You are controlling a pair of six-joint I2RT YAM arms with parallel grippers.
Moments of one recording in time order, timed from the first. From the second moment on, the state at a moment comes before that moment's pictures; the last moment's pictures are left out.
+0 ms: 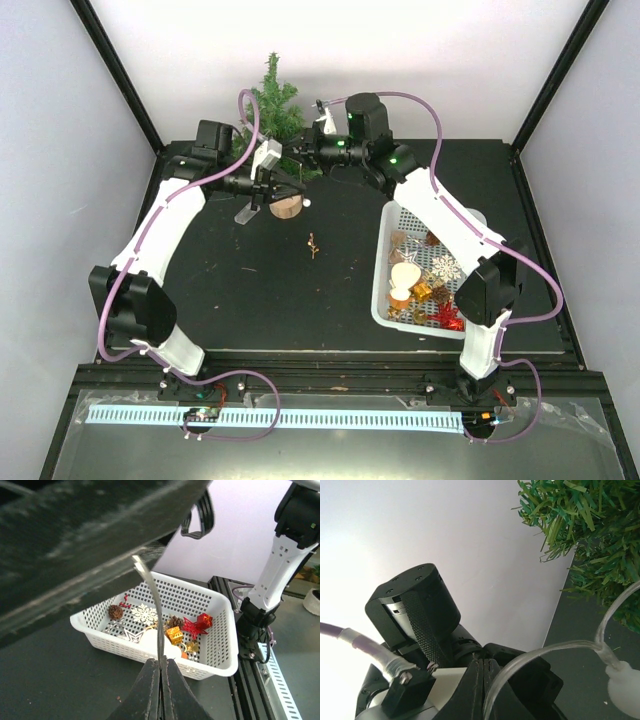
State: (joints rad) left arm -0.21 1.60 1.57 -0.80 1.26 0.59; right arm 0.64 1.87 1.94 -0.29 -0.68 1.11
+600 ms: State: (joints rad) left arm 0.09 1.51 1.83 -1.22 1.25 0.79; right arm 0.59 1.87 1.95 -0.26 -0.75 1.14
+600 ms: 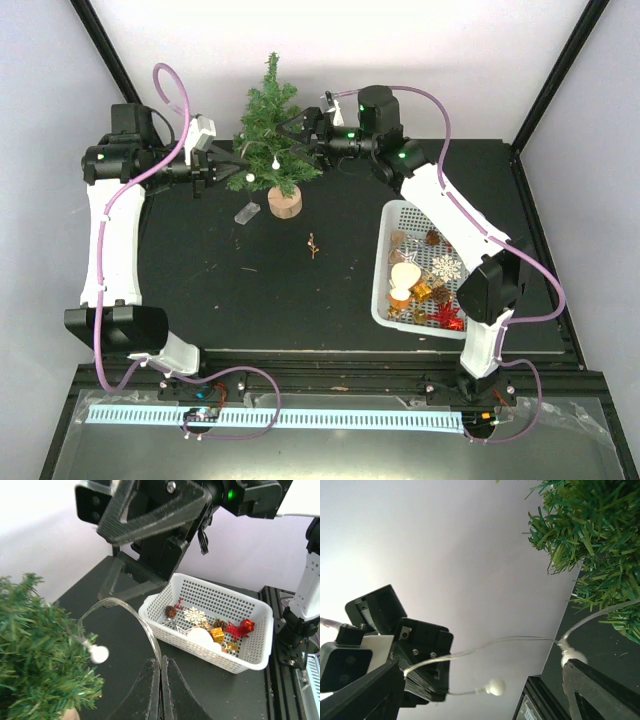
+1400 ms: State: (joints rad) left arm 0.21 1.80 2.30 -1.03 1.03 0.54; right arm 0.48 1.66 1.75 -0.34 -0.78 0.99
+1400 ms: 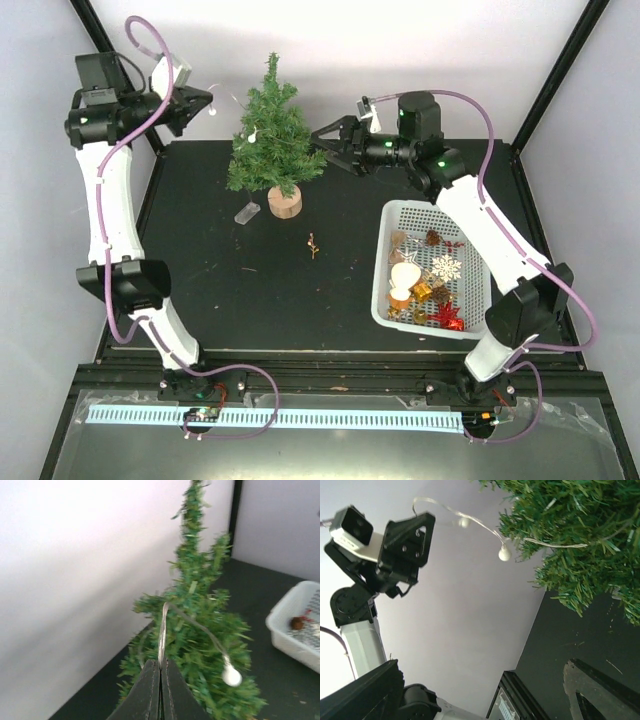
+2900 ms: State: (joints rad) left arm -0.04 2.04 2.34 -0.58 0.57 0.50; right arm 0.48 1.65 1.60 -0.32 -0.79 1.00
